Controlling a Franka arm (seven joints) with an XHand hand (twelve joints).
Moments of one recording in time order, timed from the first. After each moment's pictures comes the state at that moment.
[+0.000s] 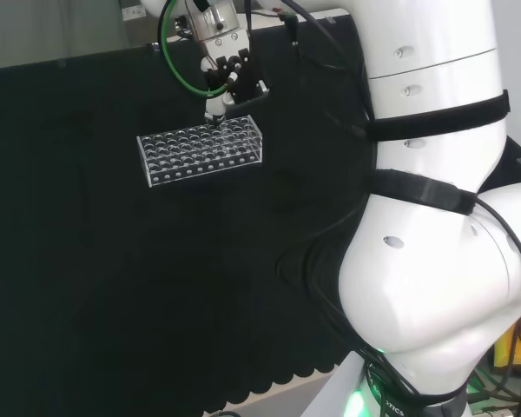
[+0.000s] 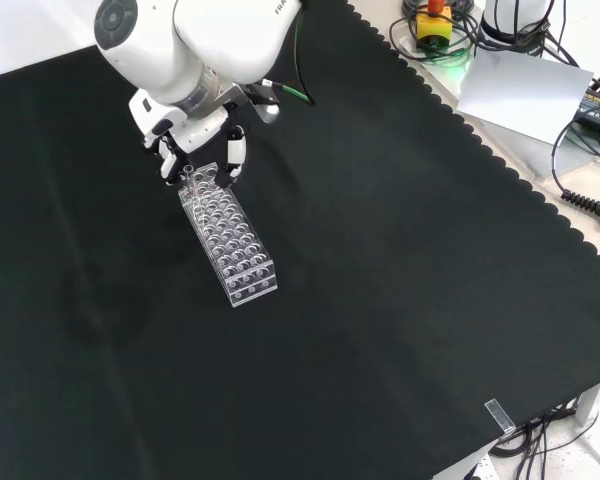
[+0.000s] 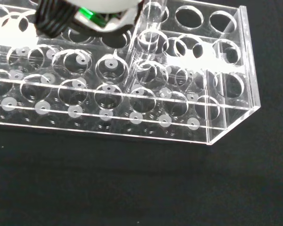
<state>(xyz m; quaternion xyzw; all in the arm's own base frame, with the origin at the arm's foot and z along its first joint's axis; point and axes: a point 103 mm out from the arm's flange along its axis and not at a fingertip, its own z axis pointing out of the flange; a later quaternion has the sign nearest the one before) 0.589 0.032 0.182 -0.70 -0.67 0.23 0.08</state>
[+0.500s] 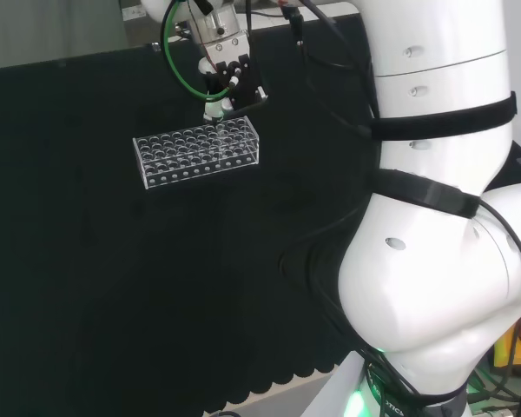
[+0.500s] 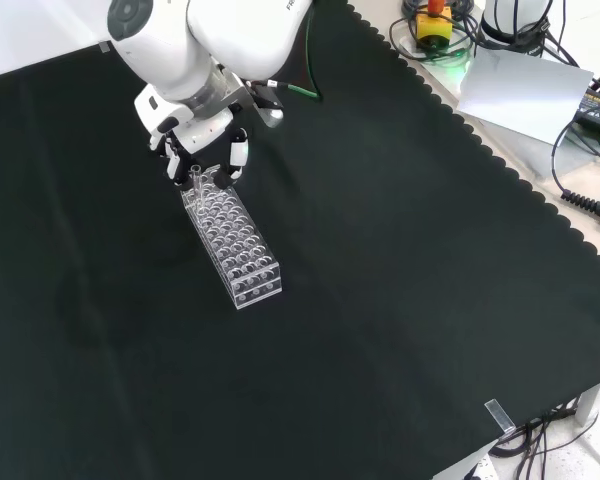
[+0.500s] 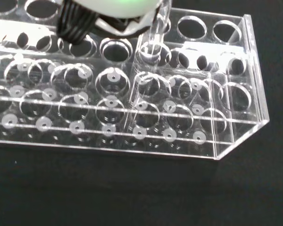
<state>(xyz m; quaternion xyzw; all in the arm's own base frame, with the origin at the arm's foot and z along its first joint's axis) 0.588 0.037 0.179 -0.71 -0.68 0.19 0.07</state>
